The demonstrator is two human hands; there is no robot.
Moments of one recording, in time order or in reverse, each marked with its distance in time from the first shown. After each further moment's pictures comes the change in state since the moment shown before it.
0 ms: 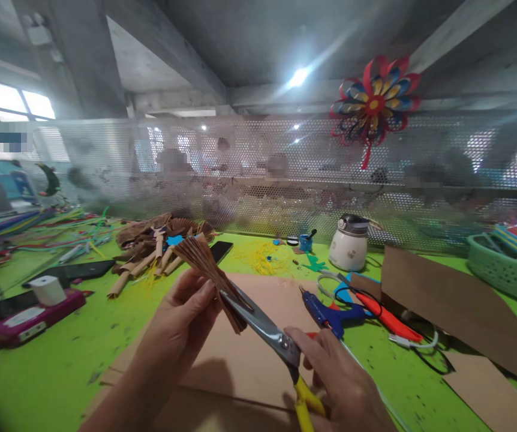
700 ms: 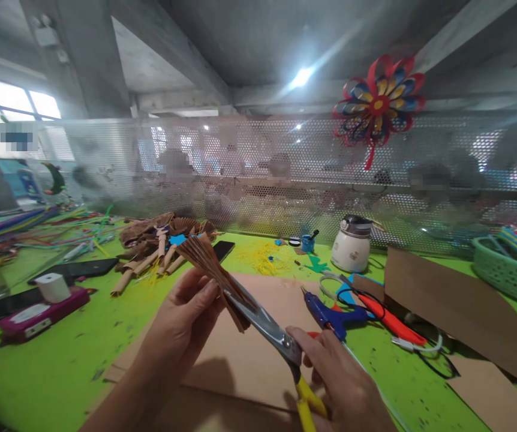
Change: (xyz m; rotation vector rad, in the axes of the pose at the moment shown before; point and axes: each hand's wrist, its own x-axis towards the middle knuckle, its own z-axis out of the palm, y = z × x) left_hand 0.001 -0.001 -0.002 0.025 0.000 0.007; right_hand -0.001 0.003 0.005 0.037 0.011 0.006
